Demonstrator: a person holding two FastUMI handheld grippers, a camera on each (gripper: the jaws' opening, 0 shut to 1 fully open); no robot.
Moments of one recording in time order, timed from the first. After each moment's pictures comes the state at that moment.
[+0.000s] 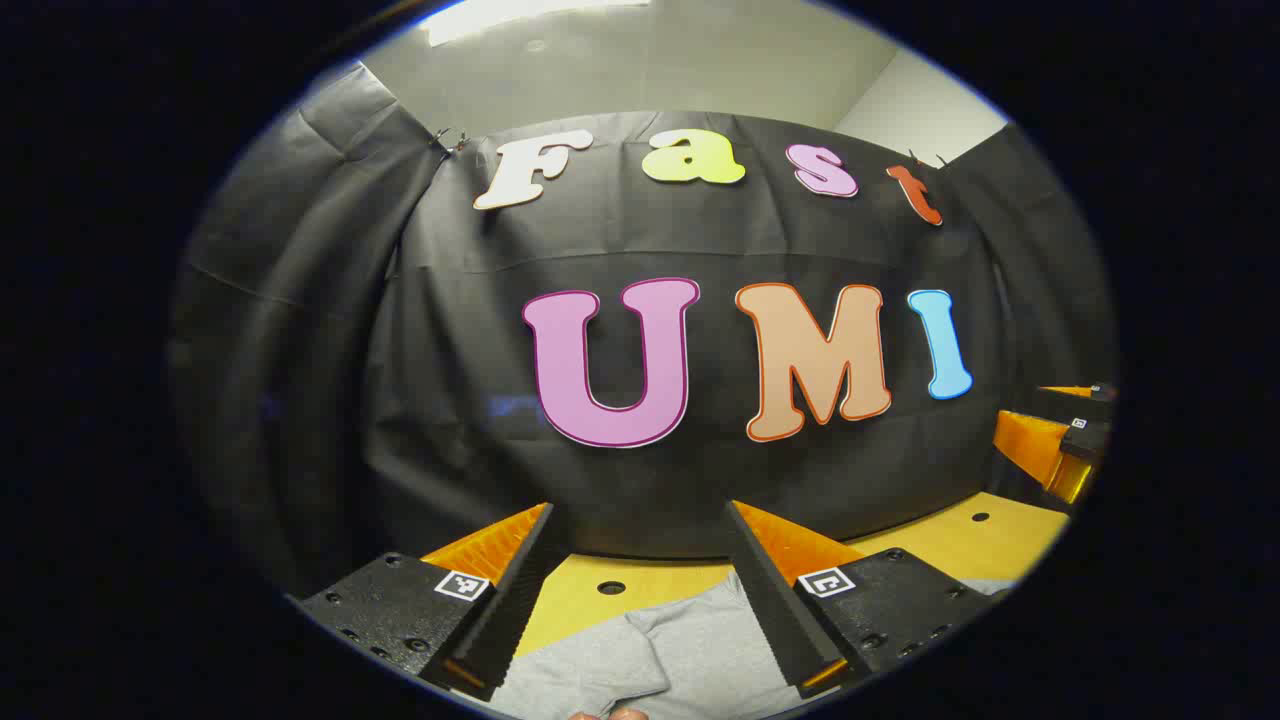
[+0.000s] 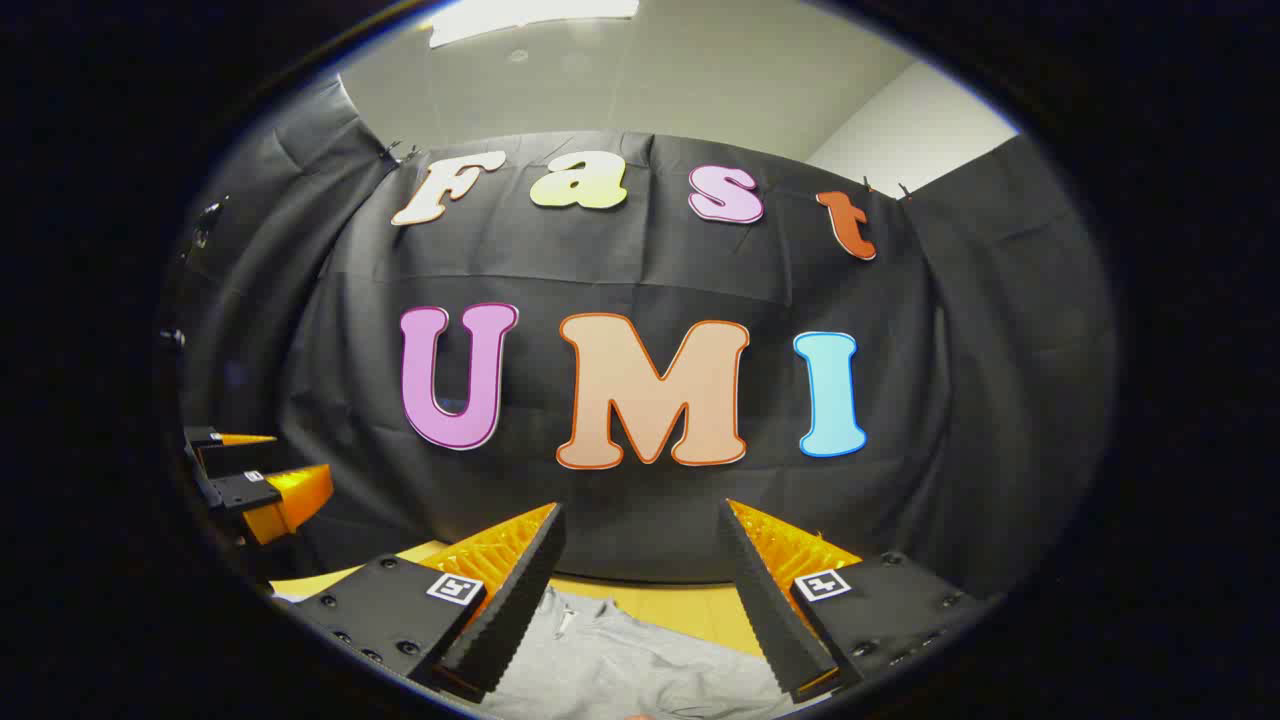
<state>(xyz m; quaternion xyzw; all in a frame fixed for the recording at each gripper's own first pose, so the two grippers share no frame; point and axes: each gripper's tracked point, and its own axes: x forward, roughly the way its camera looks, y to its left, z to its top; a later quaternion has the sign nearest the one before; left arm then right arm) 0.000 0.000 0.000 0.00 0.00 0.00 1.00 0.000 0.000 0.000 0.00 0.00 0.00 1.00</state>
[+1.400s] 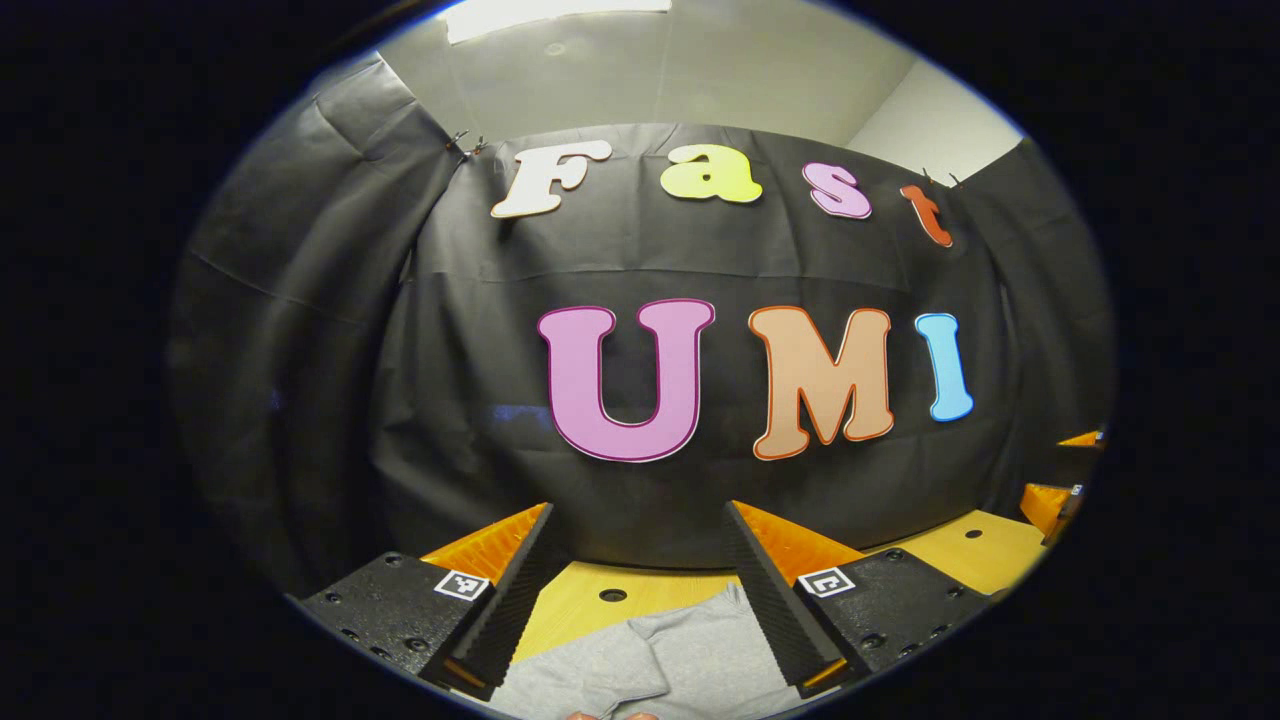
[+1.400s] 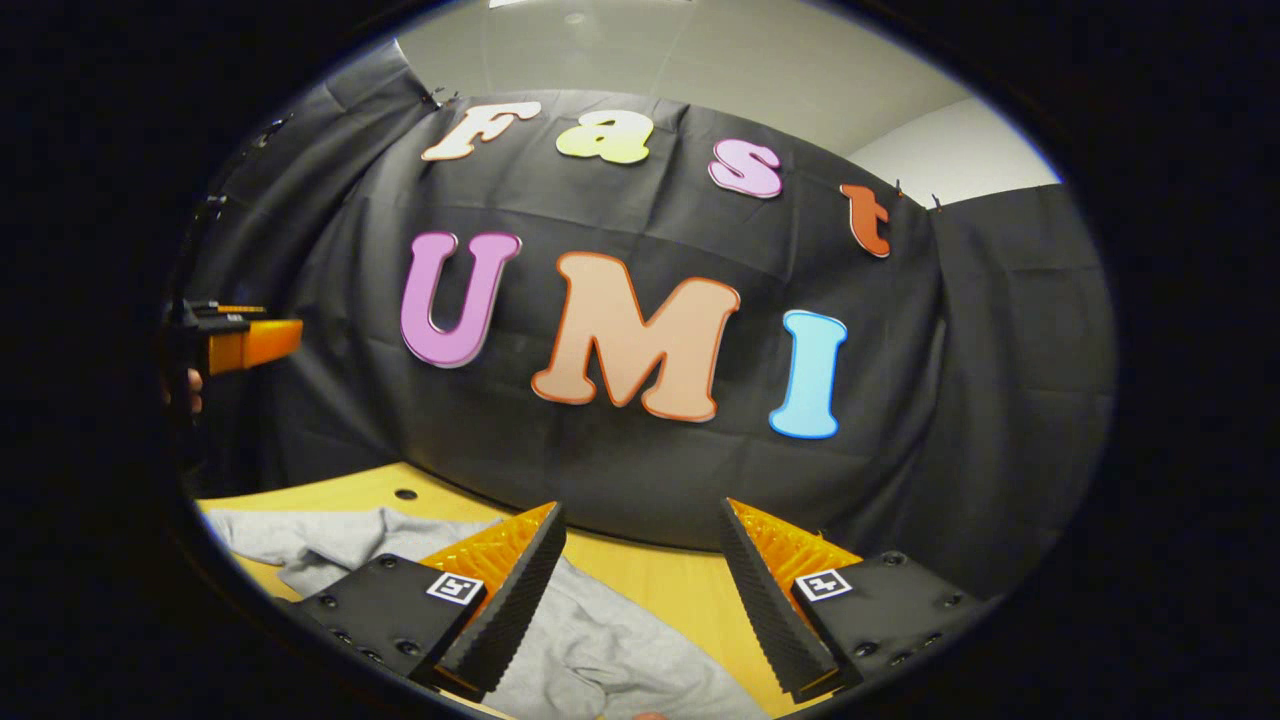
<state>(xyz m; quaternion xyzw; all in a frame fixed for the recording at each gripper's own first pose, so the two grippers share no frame) -0.005 0.020 0.016 -0.02 -0.01 0.00 1.00 -0.037 -0.083 -0.057 -0.11 0.08 -0.01 0.99</state>
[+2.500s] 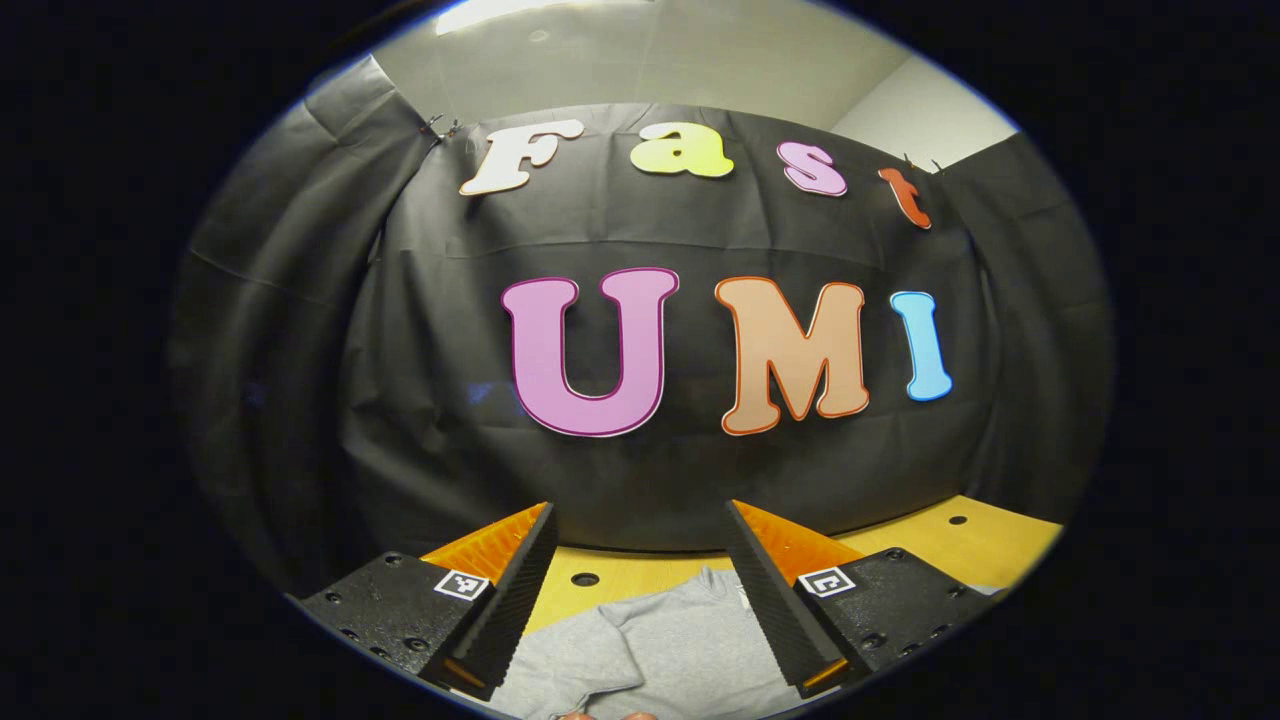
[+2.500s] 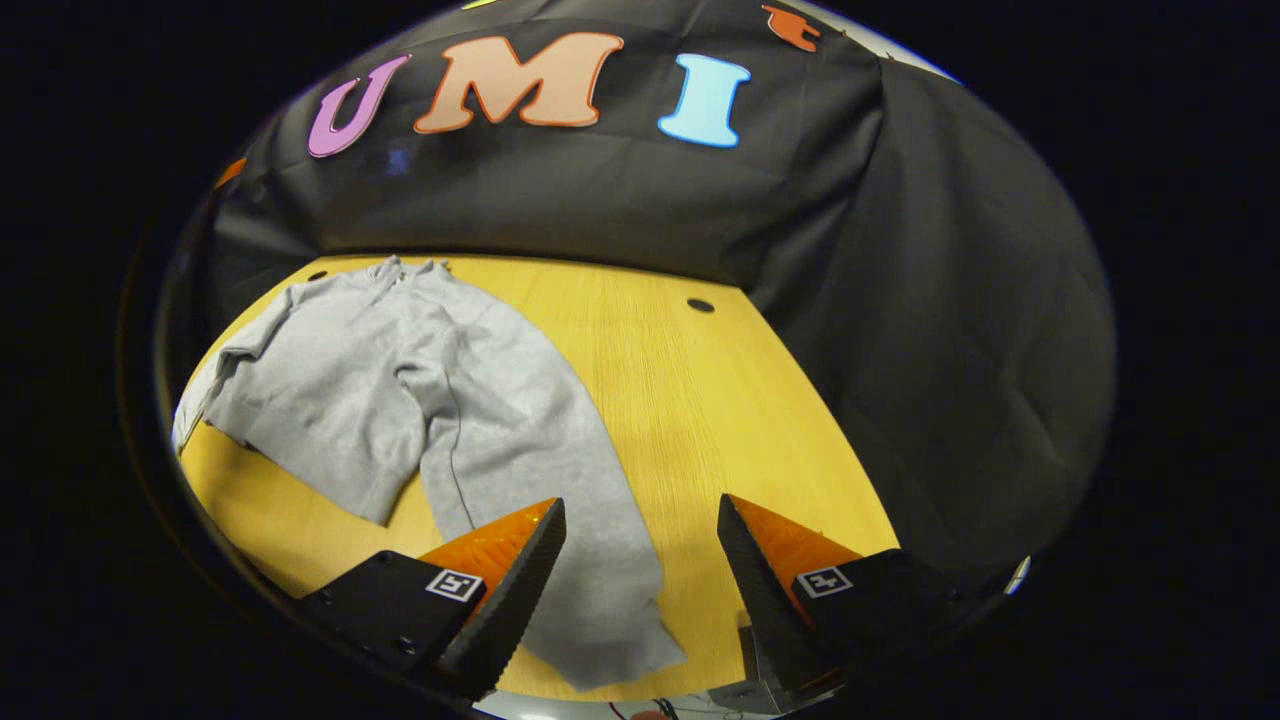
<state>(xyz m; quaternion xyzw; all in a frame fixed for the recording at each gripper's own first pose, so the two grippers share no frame) 0.003 -0.019 -0.012 -0.02 0.02 -0.03 1.00 -0.218 -0.282 -0.269 -0.08 0.43 -0.12 0.89</state>
